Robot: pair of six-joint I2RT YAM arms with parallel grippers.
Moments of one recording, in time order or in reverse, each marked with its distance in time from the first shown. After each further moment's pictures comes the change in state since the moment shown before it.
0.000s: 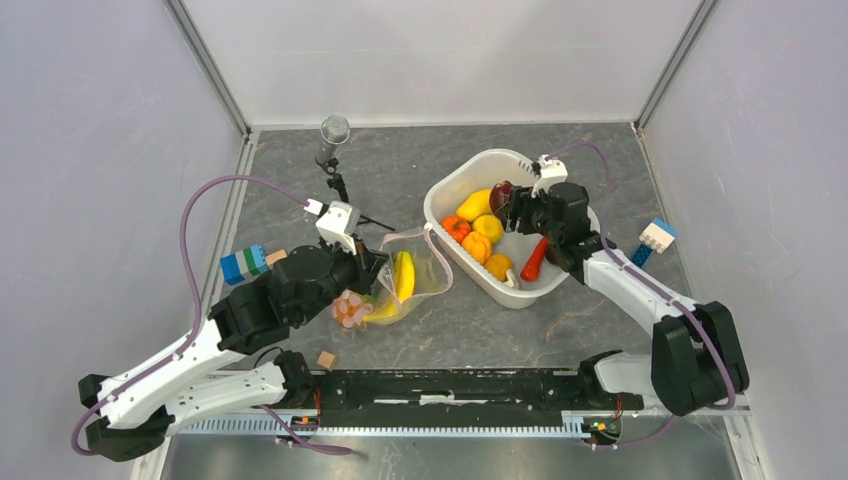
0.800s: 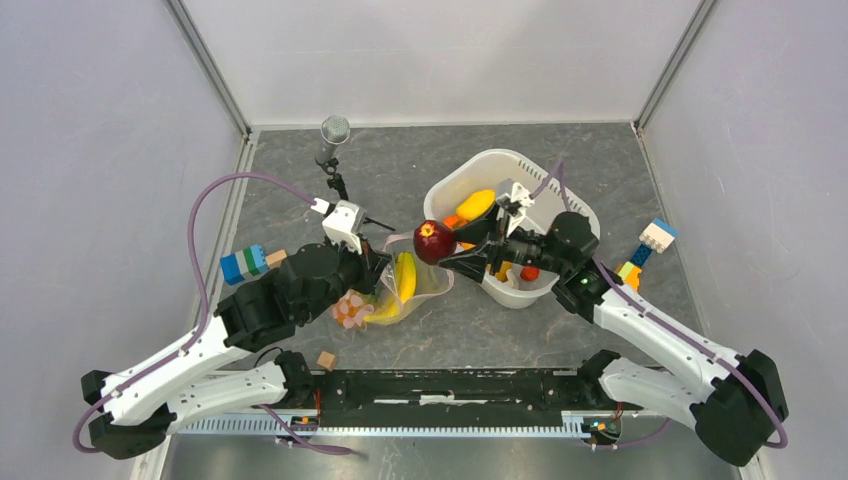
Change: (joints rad) left arm 0.000 0.027 0.000 -0.001 0.000 0.000; right arm 0.290 -0.317 -0.088 0.310 -0.633 0.119
